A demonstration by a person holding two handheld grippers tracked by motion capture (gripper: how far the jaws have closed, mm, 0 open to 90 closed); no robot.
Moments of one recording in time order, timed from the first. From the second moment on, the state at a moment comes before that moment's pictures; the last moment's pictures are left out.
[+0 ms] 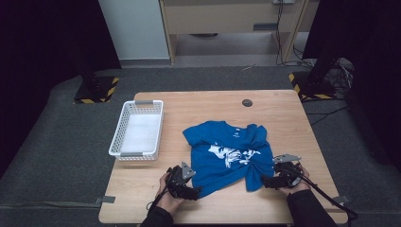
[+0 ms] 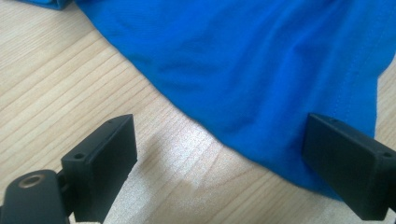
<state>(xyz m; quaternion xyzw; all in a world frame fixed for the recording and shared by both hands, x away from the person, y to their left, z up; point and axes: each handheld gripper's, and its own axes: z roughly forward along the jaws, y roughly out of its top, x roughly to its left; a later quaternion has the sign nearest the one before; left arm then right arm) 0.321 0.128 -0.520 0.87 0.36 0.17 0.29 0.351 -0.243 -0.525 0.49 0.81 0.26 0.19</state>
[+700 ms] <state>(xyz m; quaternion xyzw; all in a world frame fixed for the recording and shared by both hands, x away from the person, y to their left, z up) 0.325 0.134 -0.522 0.86 0.37 0.17 0.29 0.356 -0.249 -0.523 0.48 0.81 0.24 0.23</state>
